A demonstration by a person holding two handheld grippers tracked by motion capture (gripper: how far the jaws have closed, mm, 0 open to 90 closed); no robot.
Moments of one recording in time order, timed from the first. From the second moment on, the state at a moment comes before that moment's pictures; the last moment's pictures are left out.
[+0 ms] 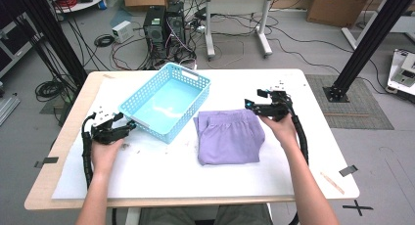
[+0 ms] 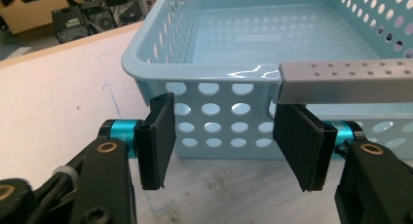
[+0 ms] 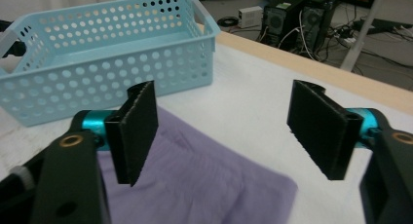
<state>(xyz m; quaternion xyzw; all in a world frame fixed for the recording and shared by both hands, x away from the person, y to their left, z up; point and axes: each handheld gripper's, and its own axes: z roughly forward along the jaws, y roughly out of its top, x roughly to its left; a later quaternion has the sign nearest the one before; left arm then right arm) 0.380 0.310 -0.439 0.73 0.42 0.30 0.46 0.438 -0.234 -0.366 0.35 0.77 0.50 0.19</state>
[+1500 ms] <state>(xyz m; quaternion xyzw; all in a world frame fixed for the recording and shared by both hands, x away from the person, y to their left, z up) 0.401 0.289 -0.438 0.71 0.45 0.26 0.47 0.580 -0.114 -0.380 0.41 0.82 0.37 0.14</state>
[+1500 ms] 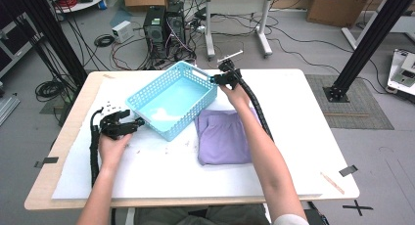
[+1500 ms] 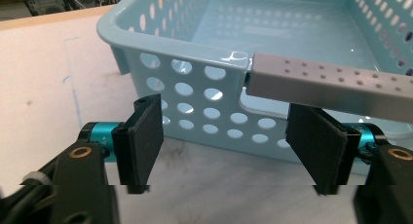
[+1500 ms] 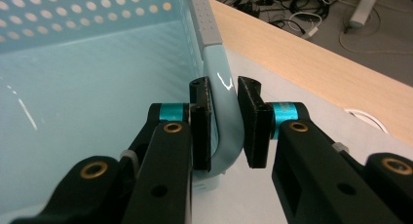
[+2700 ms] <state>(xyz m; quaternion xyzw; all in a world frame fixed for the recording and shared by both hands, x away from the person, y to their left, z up) 0.386 0.198 -0.436 0.73 0.39 0.21 0.52 0.551 -0.197 -0.396 0.48 0.76 0.42 0.15</state>
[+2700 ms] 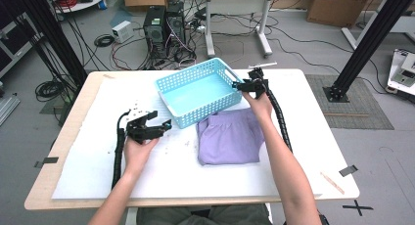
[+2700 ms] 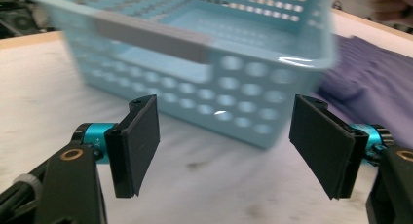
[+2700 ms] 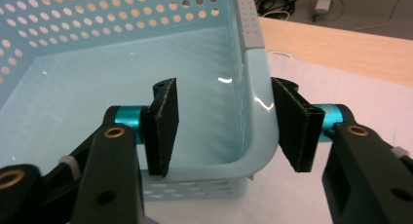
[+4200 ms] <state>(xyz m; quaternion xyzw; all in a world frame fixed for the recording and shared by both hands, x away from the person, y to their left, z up) 0.468 0.150 -0.429 0.73 0.38 0.22 0.52 0.484 -0.264 -0.391 0.54 0.69 0.42 0.24</state>
